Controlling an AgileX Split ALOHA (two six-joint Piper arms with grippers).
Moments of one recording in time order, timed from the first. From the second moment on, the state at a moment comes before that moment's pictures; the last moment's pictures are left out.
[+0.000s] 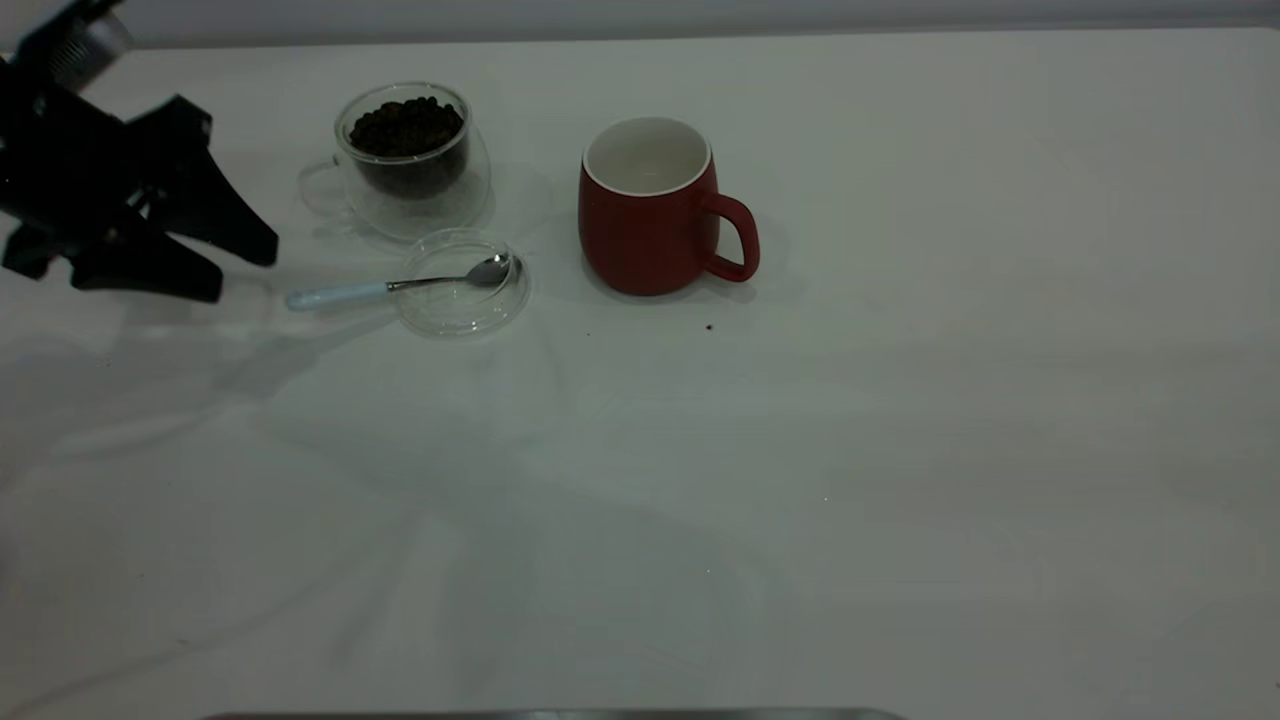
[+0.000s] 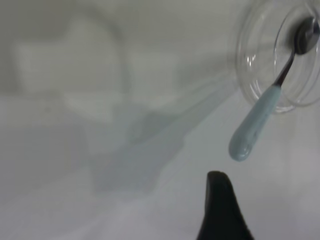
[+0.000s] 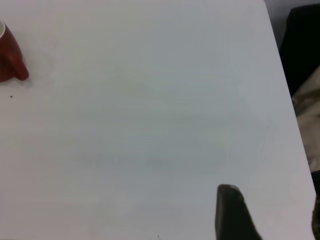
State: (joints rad) left arm 0.14 2.19 -1.02 -1.13 0.50 1.03; right arm 0.05 -0.02 -0.47 -0.05 1.13 0.01
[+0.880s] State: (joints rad) left arm 0.14 2.24 -1.02 -1.28 0.57 1.12; right arm 0.05 -0.02 -0.47 -0.05 1.13 0.01
